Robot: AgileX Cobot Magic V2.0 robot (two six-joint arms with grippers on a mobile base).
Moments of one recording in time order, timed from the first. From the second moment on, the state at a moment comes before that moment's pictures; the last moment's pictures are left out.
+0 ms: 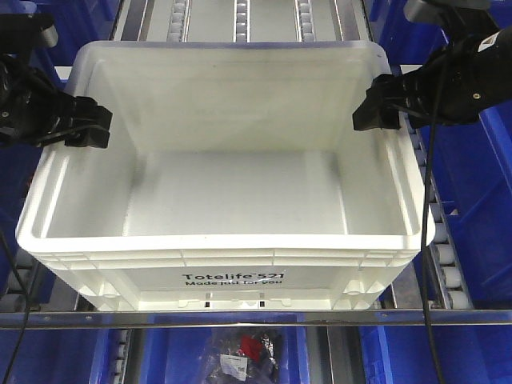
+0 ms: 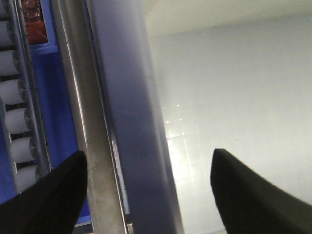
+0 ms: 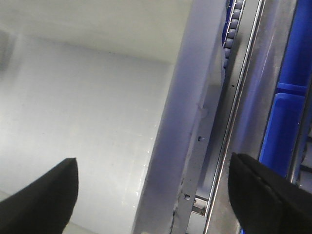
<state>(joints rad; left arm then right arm) -0.16 1.46 -1.25 -0.12 0.94 0.02 0.16 1.47 -1.28 0.33 0.92 -0.20</state>
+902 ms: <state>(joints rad) -0.16 1.47 -1.25 -0.12 0.93 0.00 0.16 1.53 -1.29 0.36 0.92 -0.21</state>
